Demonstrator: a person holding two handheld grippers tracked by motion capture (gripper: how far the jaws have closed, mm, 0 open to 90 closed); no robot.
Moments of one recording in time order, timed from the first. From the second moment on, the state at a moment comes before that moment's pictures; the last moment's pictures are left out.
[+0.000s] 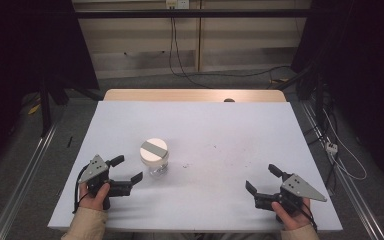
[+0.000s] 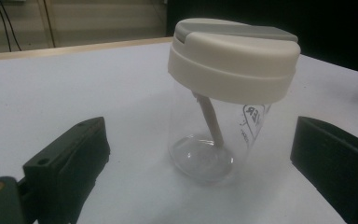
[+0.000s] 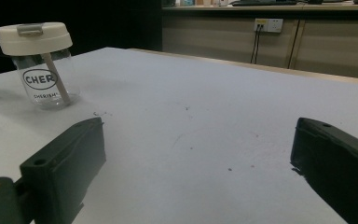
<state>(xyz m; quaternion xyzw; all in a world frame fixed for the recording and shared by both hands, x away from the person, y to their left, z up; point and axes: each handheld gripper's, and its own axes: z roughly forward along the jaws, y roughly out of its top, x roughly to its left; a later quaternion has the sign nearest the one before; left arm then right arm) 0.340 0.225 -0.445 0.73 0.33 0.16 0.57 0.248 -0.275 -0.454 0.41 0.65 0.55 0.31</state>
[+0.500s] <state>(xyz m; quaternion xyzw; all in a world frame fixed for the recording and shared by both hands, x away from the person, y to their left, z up) 0.341 0.215 -0.444 0.74 0.32 0.16 0.57 0.249 -0.273 -0.454 0.41 0.66 0.55 0.31</state>
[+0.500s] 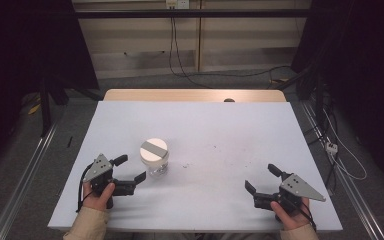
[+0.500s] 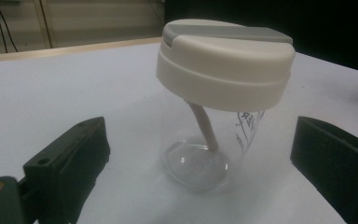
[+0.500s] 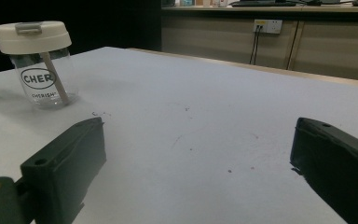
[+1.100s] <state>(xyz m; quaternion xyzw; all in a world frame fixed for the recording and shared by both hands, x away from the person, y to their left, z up) 0.348 0.179 -0.443 0.75 0.33 0.17 0.55 0.248 -0.272 -0.454 0.41 0.66 0.55 0.32</state>
